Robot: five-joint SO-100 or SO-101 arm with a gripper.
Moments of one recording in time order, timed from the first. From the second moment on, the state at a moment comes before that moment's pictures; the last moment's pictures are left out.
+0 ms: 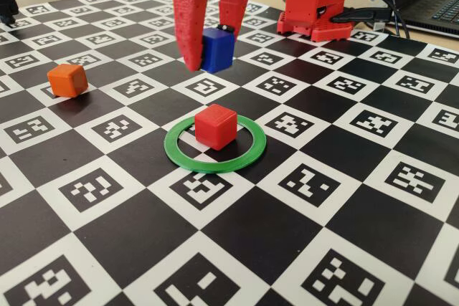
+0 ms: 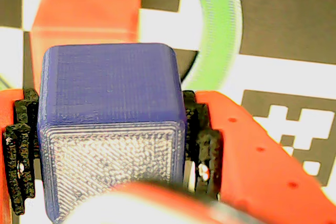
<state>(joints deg) -14.3 47.8 35.4 96.1 8.1</state>
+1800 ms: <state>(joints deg) -16.7 38.1 28.7 93.7 9.7</state>
